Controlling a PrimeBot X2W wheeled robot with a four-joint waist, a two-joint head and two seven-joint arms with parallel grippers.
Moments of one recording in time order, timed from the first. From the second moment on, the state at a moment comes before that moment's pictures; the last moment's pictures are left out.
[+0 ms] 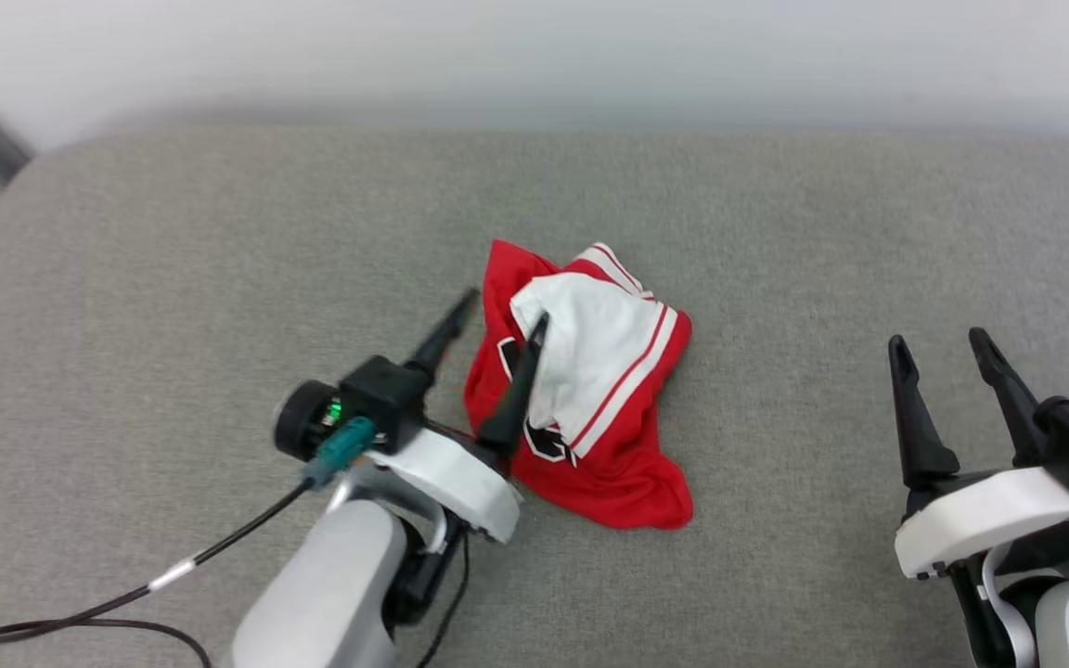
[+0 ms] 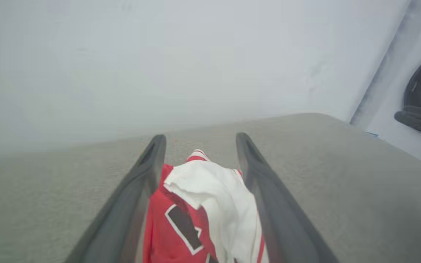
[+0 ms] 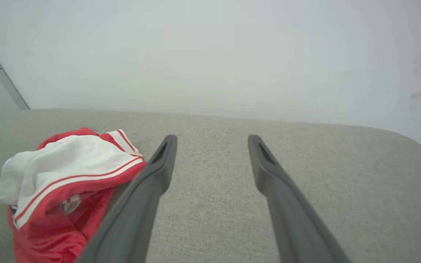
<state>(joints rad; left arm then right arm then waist) -0.43 0.17 -0.52 0.31 -0.41 -0.02 -0.24 -0.11 -0.05 -0.07 -0.05 0.08 0.13 0.03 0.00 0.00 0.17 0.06</state>
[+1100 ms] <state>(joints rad) -0.11 0.33 -0.34 0.11 -0.42 0.18 -0.22 0.06 -0.05 -0.05 -0.10 0.09 0.13 0.09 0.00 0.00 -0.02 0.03</state>
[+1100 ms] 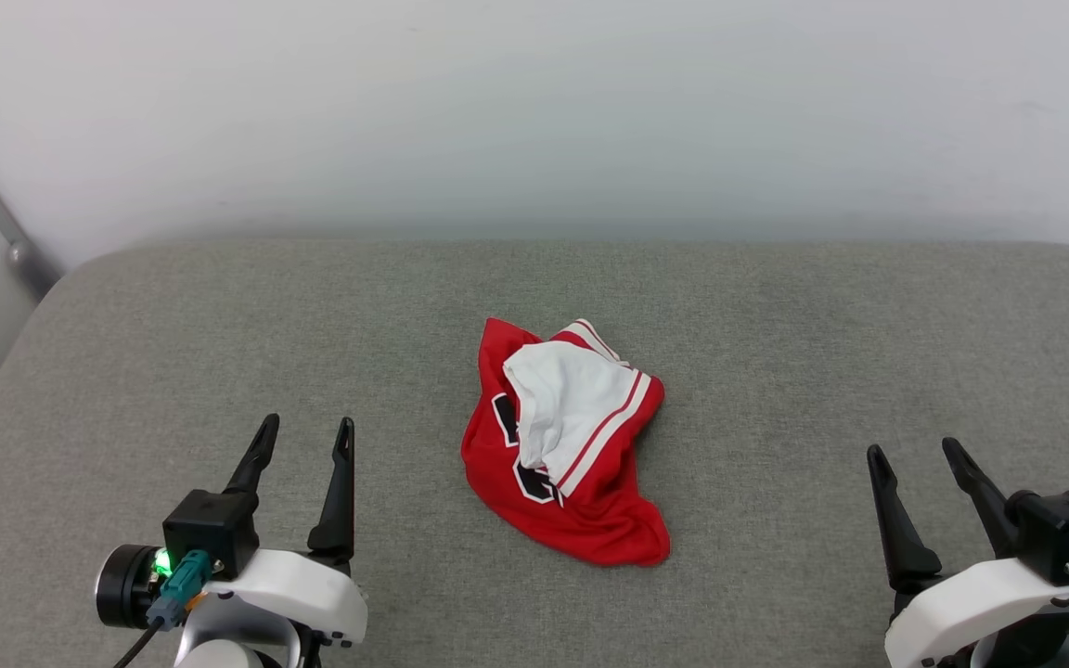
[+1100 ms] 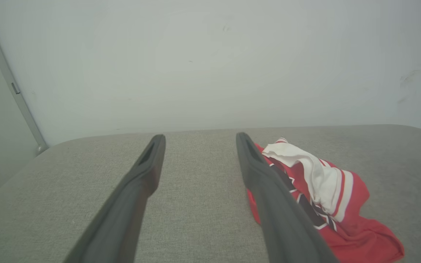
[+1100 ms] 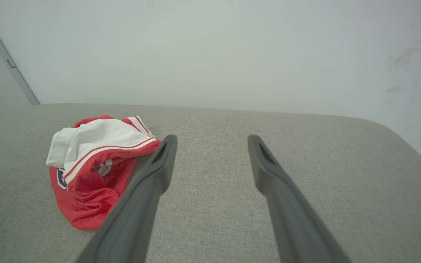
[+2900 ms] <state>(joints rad) -0.21 0.16 -0.24 0.14 -0.30 0.04 -0.26 -0.45 -0.12 0.14 0.23 0.27 0.13 0.59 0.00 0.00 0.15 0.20</state>
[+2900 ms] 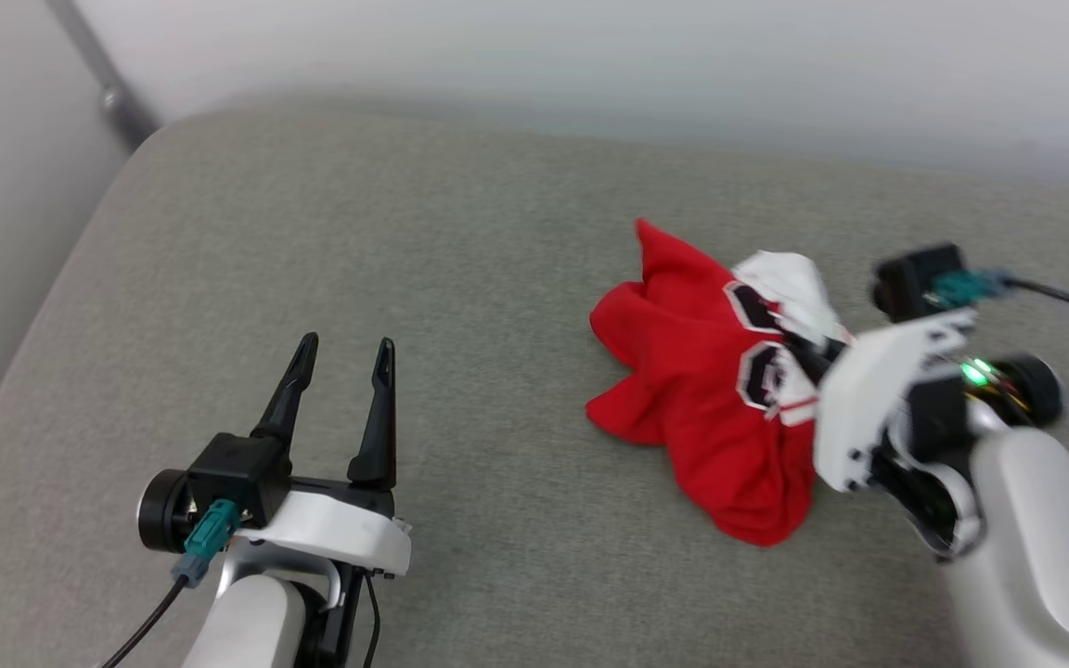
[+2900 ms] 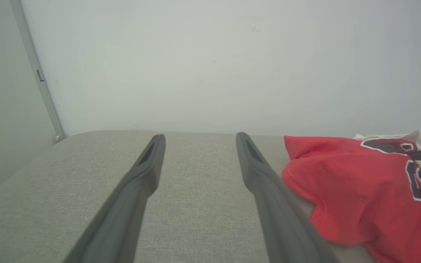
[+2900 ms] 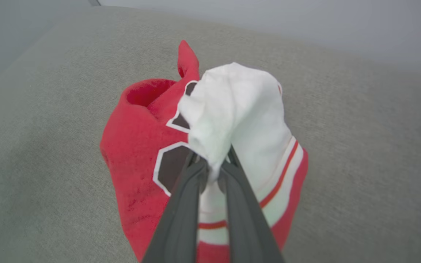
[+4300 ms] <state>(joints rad) -0.07 0.22 -0.23 0.15 -0.30 0.07 -0.22 0.07 -0.05 -0.08 -0.13 0.14 0.13 0.08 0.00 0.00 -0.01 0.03</state>
